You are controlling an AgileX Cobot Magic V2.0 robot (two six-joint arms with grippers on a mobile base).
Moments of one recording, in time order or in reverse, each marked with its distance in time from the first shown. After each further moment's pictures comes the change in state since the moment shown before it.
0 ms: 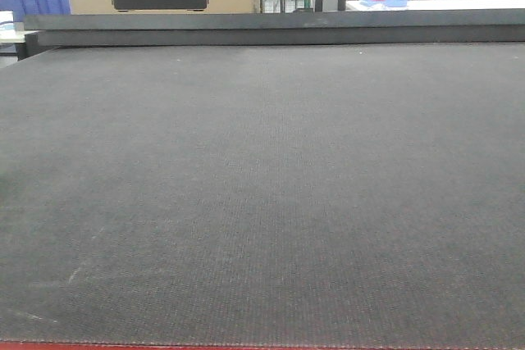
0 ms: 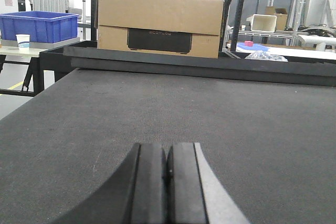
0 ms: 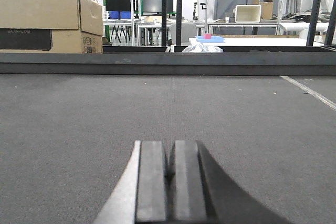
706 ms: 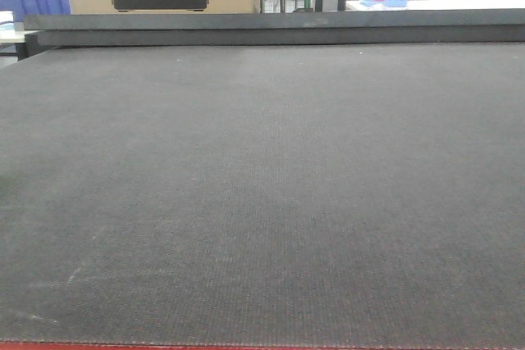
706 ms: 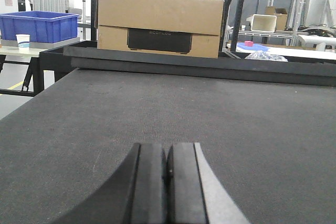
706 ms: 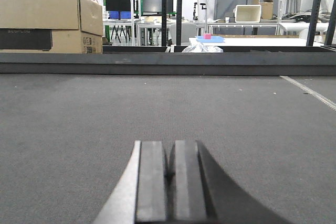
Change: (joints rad) left arm 0.000 0.000 0.000 0.000 0.000 0.000; right arm 0.000 0.000 0.000 0.000 0.000 0.000
